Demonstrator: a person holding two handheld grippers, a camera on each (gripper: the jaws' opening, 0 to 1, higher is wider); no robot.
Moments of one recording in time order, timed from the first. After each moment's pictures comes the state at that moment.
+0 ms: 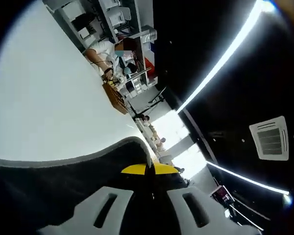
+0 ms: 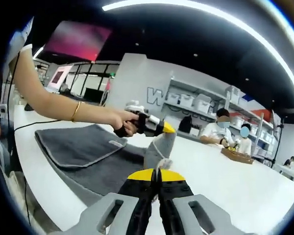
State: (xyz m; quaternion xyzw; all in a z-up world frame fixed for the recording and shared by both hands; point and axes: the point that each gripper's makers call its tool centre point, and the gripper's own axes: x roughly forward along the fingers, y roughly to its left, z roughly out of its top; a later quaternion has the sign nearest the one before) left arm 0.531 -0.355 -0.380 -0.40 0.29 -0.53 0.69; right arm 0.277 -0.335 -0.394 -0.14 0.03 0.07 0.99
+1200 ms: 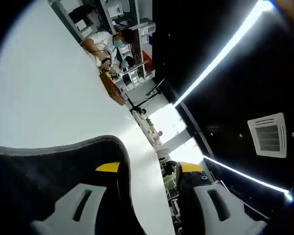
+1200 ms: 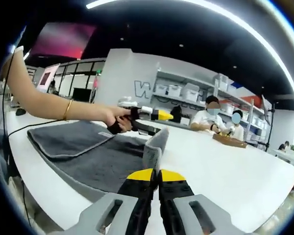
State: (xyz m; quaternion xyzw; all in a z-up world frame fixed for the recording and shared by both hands) left arm 0.515 -0.387 -0.393 -0.39 0.29 -0.56 0.67; right arm 0.267 -0.361 -0.416 -0.11 0.05 0.03 0.99
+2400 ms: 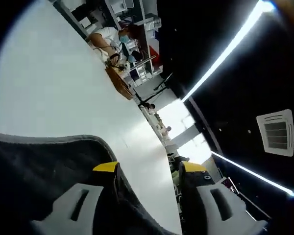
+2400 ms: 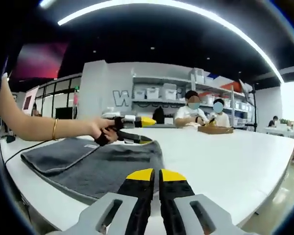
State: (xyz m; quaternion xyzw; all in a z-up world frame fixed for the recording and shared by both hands) left arm 0.503 -0.408 -0.412 -0.35 0.32 -0.54 0.69; right arm 0.249 -0.389 -0.416 -0.02 0.03 -0.04 1.00
